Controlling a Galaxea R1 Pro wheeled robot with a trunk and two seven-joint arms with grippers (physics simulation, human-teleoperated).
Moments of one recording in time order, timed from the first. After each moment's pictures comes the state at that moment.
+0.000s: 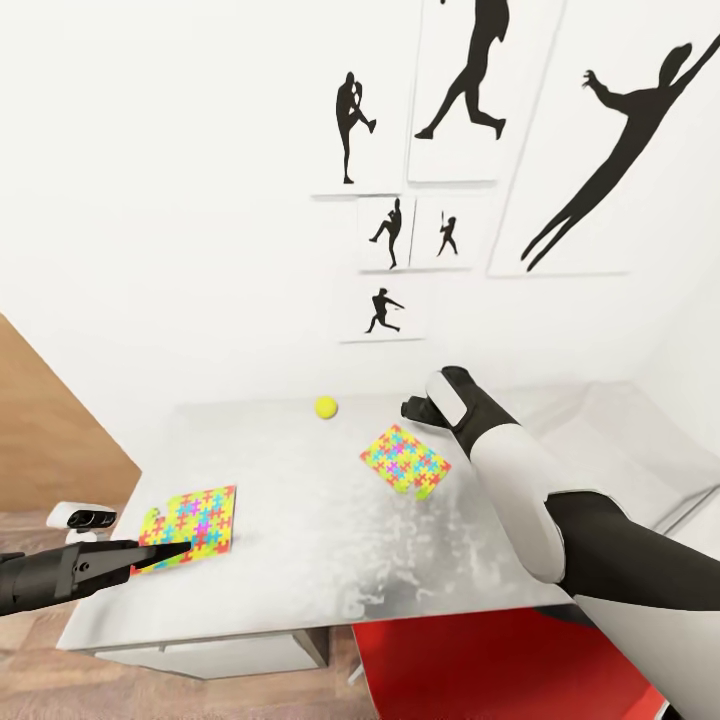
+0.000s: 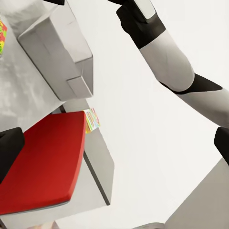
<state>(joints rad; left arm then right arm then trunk) -0.24 0.54 0.17 -1.42 0.56 1.03 -1.57 -1.29 0.17 -0.01 -0.37 -0.44 0.75 -0.48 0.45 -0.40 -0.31</state>
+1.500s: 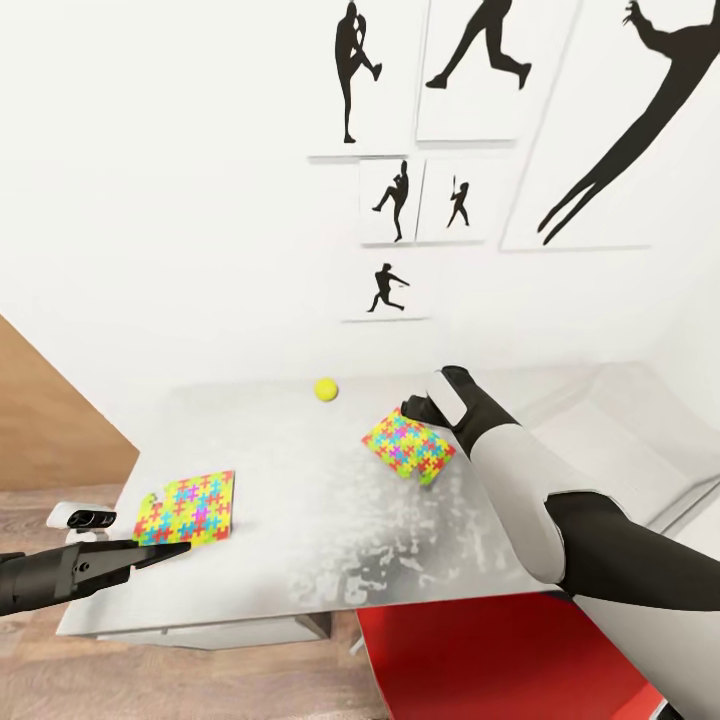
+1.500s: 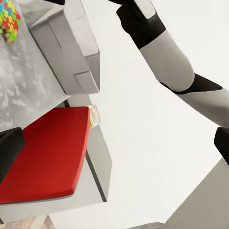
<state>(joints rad) -0.24 0.54 0.17 -1.42 0.56 1.03 -1.57 -1.29 0.17 -0.01 -0.38 -0.44 0.75 -0.48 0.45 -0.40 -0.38</state>
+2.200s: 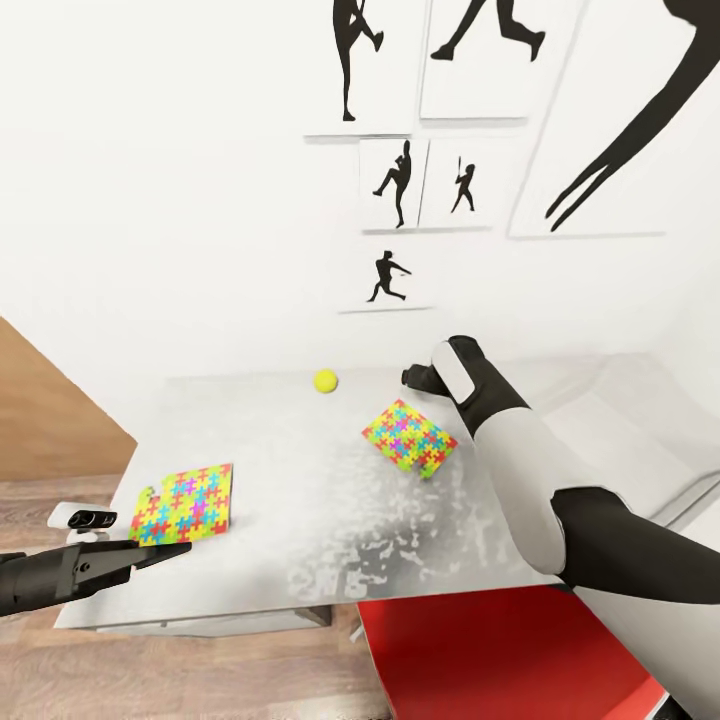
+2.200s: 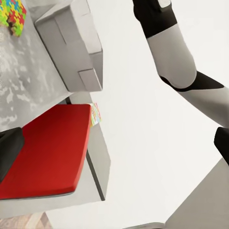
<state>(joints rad) -0.24 0.54 0.16 -1.42 0.56 1.03 -1.57 -1.32 0.17 -0.01 -0.53 -0.44 0.81 -0.48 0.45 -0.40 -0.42</state>
